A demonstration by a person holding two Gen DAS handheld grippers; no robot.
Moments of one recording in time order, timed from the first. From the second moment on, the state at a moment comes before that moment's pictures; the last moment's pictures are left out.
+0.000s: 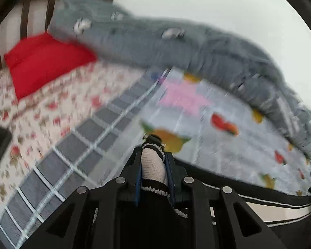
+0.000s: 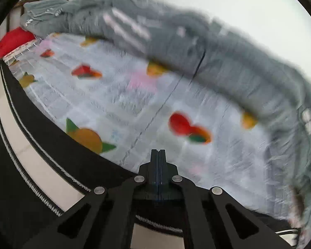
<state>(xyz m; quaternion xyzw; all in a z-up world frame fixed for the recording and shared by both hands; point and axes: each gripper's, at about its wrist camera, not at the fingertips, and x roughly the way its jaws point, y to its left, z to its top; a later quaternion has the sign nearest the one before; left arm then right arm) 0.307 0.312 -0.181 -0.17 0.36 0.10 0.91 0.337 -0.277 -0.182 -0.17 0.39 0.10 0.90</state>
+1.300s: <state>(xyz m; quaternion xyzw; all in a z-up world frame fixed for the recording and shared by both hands) 0.292 0.318 -0.178 -0.17 0.37 0.15 0.90 0.283 -0.307 -0.152 -0.11 0.33 0.04 0.94</state>
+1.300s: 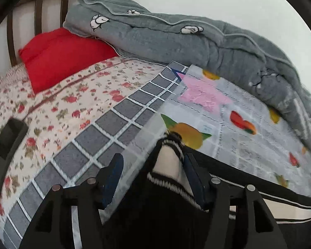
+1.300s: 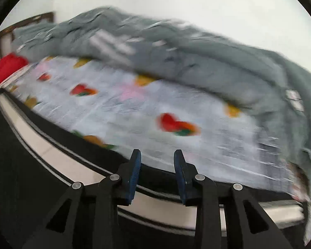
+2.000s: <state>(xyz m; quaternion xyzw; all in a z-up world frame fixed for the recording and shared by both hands) 0.137 0.266 -0.166 -0.19 0.37 0.09 0.91 0.241 -0.316 -0.148 -0.04 0.35 -0.05 0.93</state>
